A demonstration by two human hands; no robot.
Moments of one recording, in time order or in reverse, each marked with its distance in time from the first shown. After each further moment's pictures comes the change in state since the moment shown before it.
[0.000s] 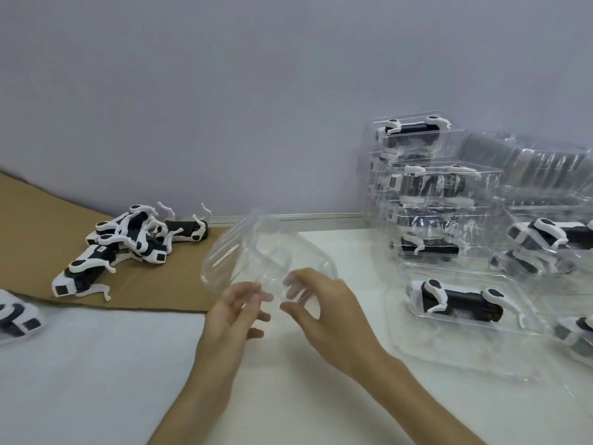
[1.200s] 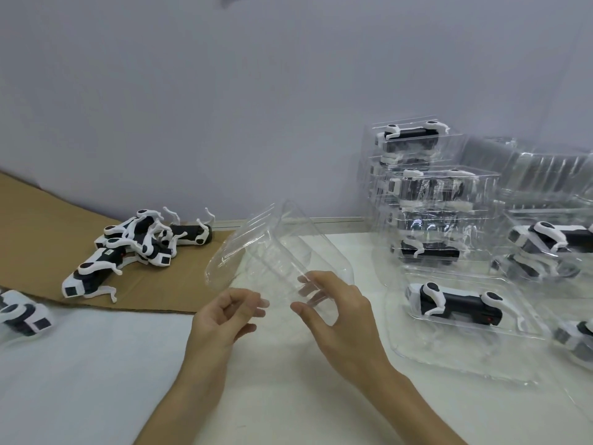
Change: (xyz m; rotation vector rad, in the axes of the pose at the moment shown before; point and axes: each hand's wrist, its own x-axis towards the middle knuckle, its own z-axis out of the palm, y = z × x) left_hand 0.000 0.004 -0.007 -0.050 -0.002 0.001; right_hand -0.015 0.007 -0.002 0.084 0.202 -0.006
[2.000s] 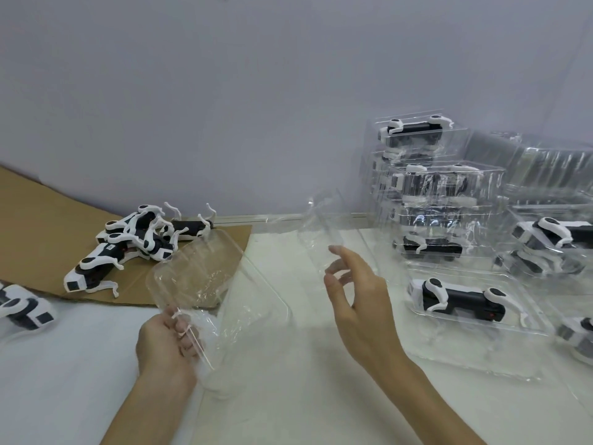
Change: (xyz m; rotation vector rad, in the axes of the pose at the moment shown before) left_hand 0.017 -0.001 -0.039 -0.536 0.470 -0.374; right_hand 0.009 -0.002 -0.014 -0.032 0.098 0.139
